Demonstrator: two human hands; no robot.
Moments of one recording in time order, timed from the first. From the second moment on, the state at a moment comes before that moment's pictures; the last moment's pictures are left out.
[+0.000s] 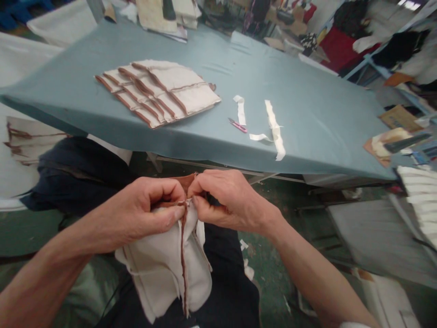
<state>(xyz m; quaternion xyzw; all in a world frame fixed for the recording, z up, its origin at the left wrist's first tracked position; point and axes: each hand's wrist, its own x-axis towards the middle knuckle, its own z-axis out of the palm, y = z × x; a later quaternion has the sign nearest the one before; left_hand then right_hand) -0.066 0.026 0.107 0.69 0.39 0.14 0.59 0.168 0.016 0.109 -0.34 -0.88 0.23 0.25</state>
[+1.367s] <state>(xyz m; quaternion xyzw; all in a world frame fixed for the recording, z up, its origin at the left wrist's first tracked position) -0.063 0.042 0.119 0.87 0.29 0.22 0.33 0.164 0.014 0.118 -0.48 -0.71 0.45 0.25</state>
